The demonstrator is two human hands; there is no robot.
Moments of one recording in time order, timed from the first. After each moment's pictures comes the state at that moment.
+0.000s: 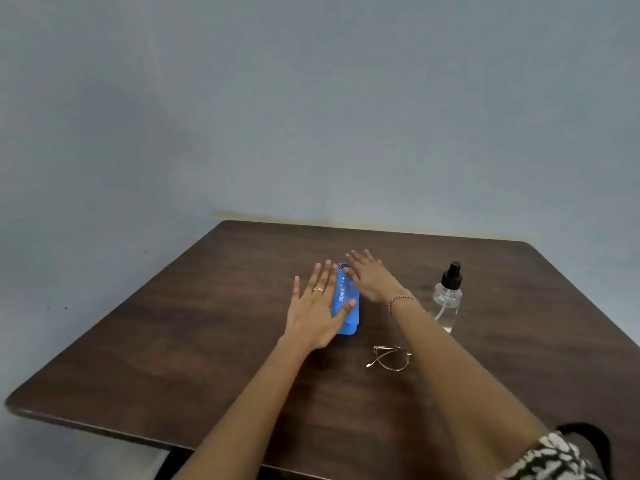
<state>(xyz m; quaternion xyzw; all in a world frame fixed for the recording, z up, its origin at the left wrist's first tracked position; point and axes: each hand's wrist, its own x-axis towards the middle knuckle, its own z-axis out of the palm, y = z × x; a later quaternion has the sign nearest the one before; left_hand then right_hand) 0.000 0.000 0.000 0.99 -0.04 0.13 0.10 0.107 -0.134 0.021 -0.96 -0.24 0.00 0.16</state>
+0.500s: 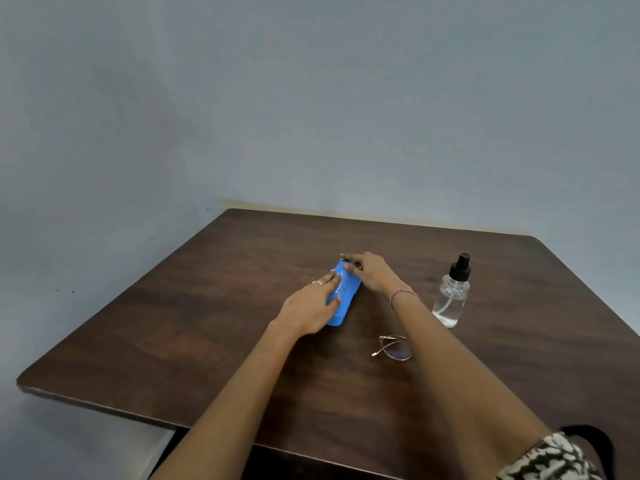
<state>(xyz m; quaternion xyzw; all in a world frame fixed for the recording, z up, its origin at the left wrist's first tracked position) -0.012 0.020 0.017 0.98 -0.07 0.02 0.19 0.092 -0.124 0.029 -0.94 -0.22 0.03 0.28</state>
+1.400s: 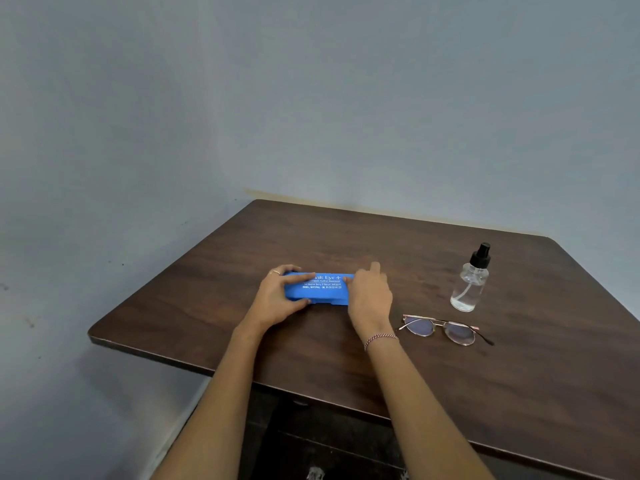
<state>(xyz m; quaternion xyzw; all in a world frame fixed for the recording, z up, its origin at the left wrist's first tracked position) -0.070 0.113 -0.009 0.92 -0.02 0.19 0.35 -0.029 -0.058 0.015 -0.97 -0.05 -0.15 0.16</state>
